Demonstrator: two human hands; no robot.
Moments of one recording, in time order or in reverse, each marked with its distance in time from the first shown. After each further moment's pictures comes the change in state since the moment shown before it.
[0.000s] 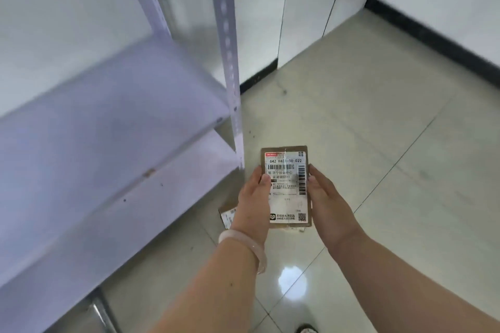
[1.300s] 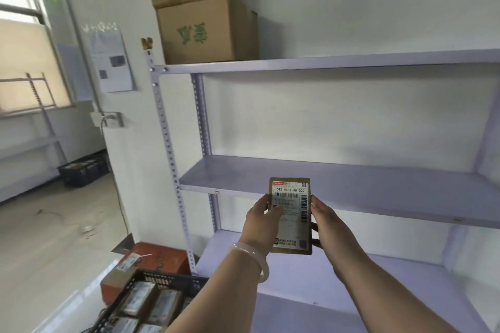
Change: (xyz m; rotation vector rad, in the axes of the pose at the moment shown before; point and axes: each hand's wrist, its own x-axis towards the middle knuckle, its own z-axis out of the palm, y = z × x) left_hand -0.779 0.203 -0.292 -0.015 0.864 0.649; right_hand -0.729 -0.227 0.188 -0.304 -1.003 -0.814
